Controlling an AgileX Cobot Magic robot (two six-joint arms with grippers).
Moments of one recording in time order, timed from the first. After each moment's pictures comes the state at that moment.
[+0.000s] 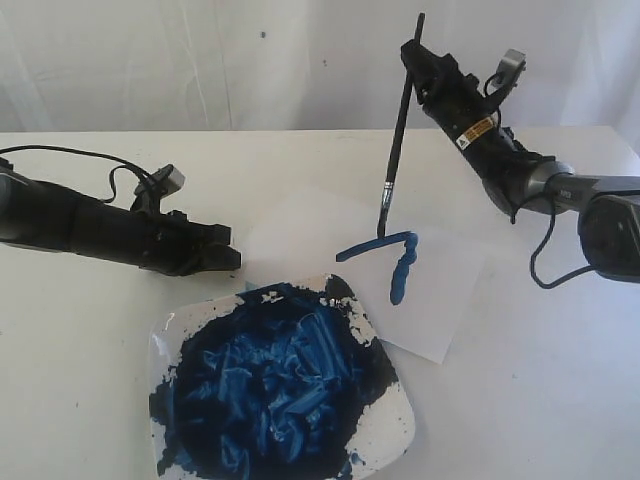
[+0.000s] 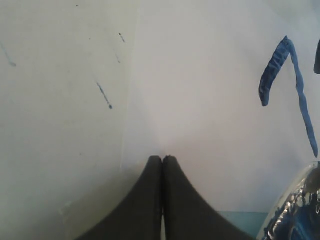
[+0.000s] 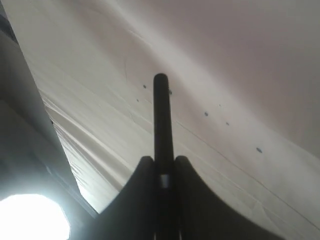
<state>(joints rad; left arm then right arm) -0.20 2.15 -1.18 -1.56 0.69 1.36 0.21 2.73 -2.10 -0.54 -1.21 1.53</state>
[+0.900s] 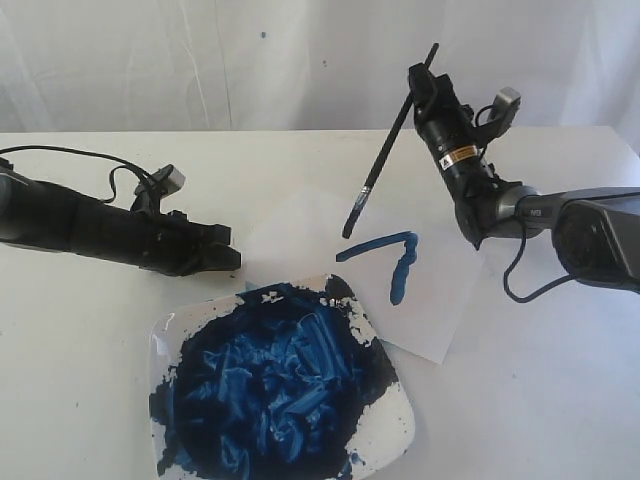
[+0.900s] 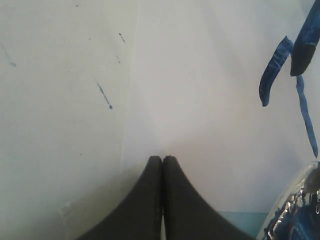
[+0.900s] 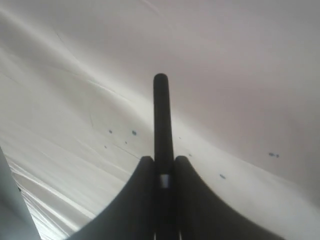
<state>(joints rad) -0.20 2.15 -1.18 -1.56 0.69 1.36 0.29 2.73 -1.95 -0.20 -1.21 1.40</state>
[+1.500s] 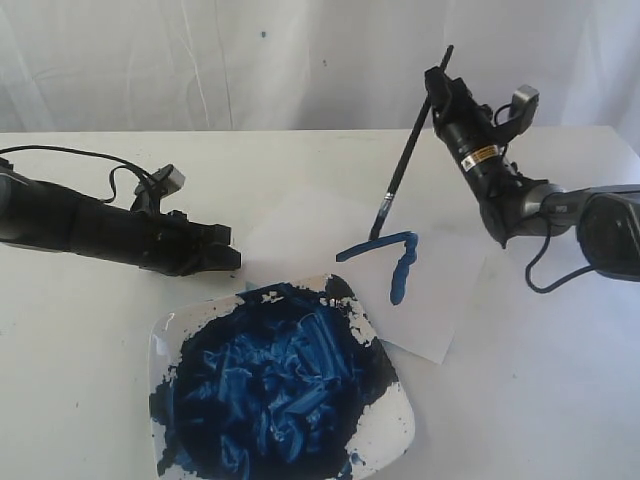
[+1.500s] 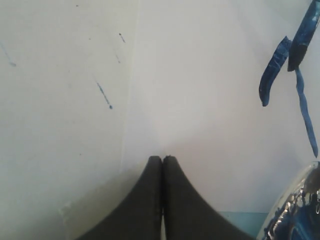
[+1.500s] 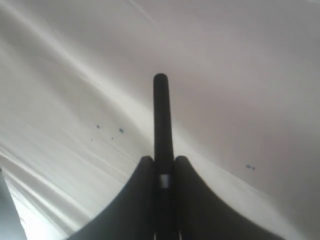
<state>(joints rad) -0.20 2.15 -1.18 -1.56 0.69 1.36 0.21 2.72 -1.93 -0.32 -1.20 1.37</state>
